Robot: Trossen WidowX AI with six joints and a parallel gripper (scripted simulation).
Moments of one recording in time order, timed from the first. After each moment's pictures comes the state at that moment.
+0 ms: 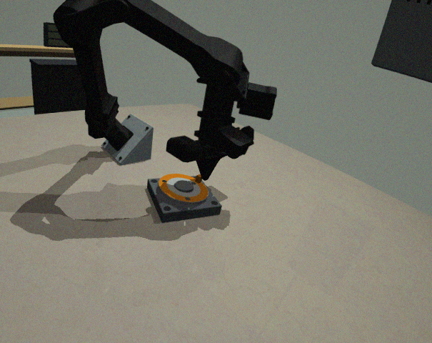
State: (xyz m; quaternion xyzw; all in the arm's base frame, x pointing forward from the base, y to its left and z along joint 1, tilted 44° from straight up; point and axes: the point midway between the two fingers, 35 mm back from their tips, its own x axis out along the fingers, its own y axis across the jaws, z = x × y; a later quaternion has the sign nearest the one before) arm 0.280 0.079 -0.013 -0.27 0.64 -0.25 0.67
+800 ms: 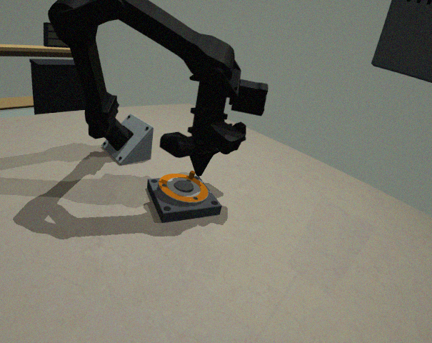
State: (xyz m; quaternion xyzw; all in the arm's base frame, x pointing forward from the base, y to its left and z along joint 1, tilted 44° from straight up) arm 0.261 0.078 -0.011 -0.27 0.64 -0.25 0.67
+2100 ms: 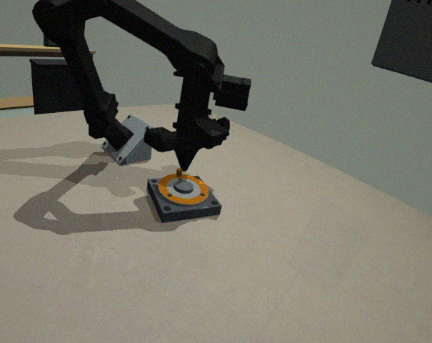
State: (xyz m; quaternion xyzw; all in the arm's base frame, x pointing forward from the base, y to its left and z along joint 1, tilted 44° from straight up) arm 0.232 0.066 0.002 -0.28 0.65 -0.25 0.67
